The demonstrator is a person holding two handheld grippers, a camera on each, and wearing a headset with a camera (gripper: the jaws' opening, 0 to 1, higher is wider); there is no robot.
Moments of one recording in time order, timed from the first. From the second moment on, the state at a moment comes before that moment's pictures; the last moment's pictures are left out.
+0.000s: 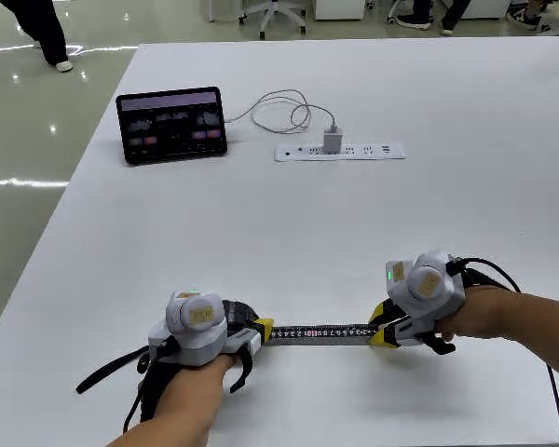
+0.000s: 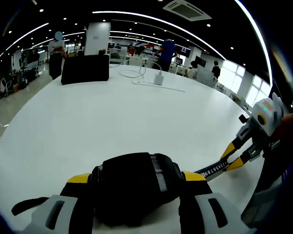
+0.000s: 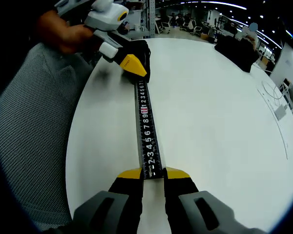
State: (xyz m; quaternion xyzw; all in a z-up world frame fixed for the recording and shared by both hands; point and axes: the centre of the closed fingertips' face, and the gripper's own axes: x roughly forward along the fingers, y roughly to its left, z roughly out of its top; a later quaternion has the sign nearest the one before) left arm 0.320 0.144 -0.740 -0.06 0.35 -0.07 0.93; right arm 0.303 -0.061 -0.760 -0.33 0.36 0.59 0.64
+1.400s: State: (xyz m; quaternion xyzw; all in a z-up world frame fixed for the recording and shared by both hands) left arm 0.320 0.144 -0.740 -0.07 0.35 -0.08 0.93; right arm 0.304 -0.038 -0.760 -0.32 0.35 0.60 0.64
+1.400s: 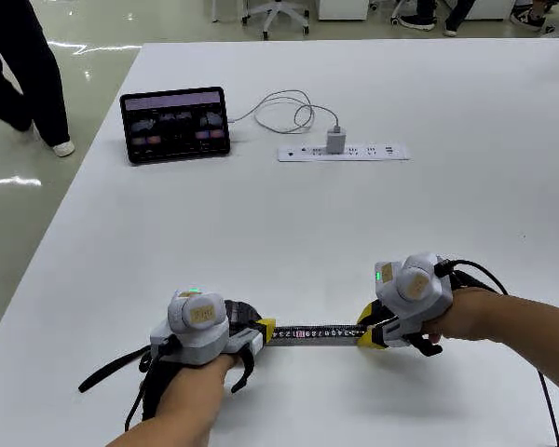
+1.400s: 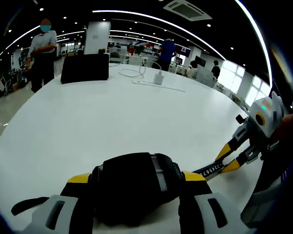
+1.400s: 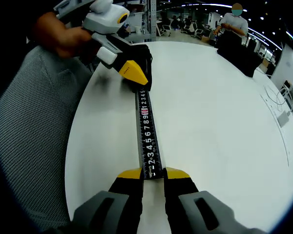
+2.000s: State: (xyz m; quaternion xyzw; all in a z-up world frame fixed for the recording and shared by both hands) left arm 0.319 0.144 -0.740 -0.07 0.35 -0.08 0.93; right arm 0.304 -0.028 -0.761 -0.32 0.36 0.59 0.65
